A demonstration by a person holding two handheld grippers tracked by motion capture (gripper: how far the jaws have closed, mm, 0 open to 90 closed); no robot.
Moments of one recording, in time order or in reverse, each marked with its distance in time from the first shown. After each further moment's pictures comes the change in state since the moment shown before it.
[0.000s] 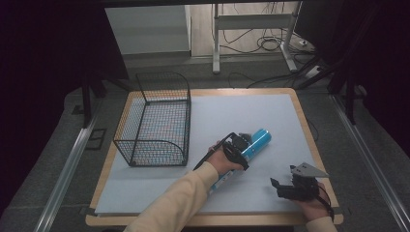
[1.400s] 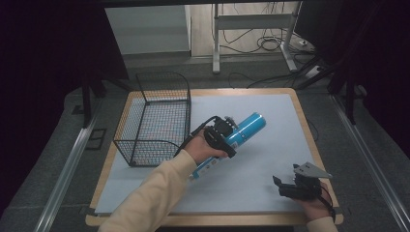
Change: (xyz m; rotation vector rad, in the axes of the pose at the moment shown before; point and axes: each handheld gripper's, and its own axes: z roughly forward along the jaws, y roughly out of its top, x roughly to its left) left arm 0.027 -0.019 -0.095 -0.129 -0.016 0.052; right arm -0.003 0.000 -0.004 -0.027 -0.044 0.009
